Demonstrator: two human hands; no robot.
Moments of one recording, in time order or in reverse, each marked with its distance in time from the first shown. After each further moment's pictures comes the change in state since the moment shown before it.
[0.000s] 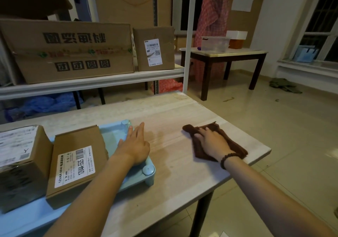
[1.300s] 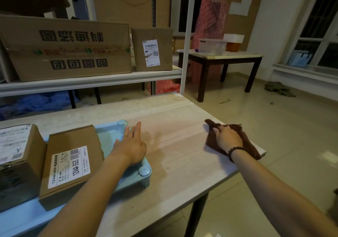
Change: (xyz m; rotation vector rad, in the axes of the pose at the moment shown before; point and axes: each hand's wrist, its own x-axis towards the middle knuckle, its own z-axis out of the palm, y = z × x) left_hand 0.000 0.002 -0.007 -0.004 0.007 -0.009; right_hand 0.056 0.076 -0.002 -0.003 0.184 0.284
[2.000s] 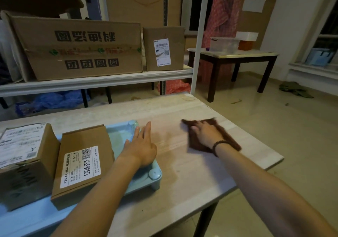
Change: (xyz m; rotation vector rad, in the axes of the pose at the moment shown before) left_hand 0.000 -0.002 -0.001 -0.003 -0.005 -0.007; right_hand -0.022 -0.100 0.000 -0.129 -0.257 -0.336
